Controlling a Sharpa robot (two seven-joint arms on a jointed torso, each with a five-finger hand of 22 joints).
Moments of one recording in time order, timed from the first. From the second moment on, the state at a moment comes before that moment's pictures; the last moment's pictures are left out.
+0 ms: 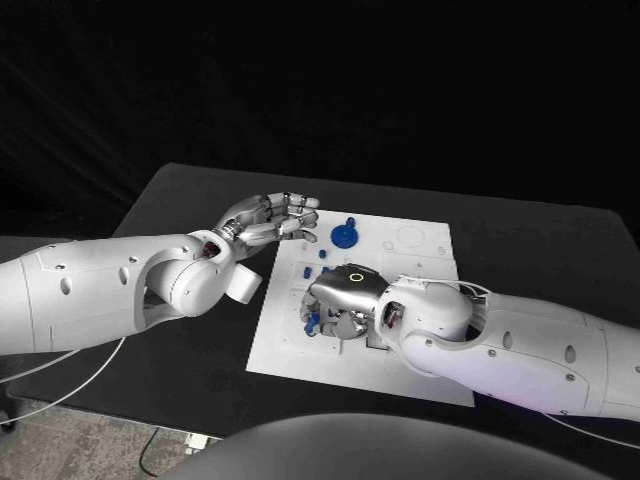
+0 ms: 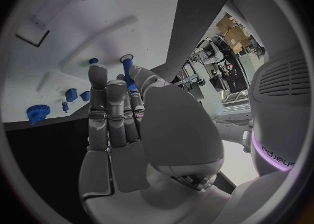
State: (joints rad) left arm 1.19 -0.92 -0.23 1.60 -0.09 -0.21 0.42; left_hand 1.59 0.11 -0.15 0.28 0.42 0.36 0.15 0.67 0.20 0.12 0.21 0.94 0.18 0.29 0.19 0.74 0.19 0.15 0.58 0.27 0.07 1.03; right arm 1.06 -0.55 -0.17 1.61 -1.72 -0.22 -0.09; right_hand 1.52 -0.10 0.31 0.08 0.28 1.10 0.13 0.17 0.25 1.09 0.10 0.31 0.10 1.32 -0.01 0.98 0.82 0.18 1.31 0.09 0.38 1.31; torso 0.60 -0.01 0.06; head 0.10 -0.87
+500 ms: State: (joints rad) left arm 1.19 -0.92 -0.23 1.60 -0.09 -0.21 0.41; left_hand 1.59 0.12 -0.15 0.27 0.42 0.36 0.15 0.67 0.20 0.12 0.21 0.94 0.18 0.30 0.19 0.74 0.19 0.15 0.59 0.28 0.07 1.03; right arm 1.06 -0.56 -0.17 1.62 -1.73 -0.22 -0.09; right_hand 1.52 -0.10 0.31 0.08 0.29 1.10 0.13 0.17 0.25 1.09 0.10 0.31 0.10 1.31 -0.01 0.98 0.81 0.18 1.31 0.09 0.37 1.31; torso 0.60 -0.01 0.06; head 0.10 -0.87
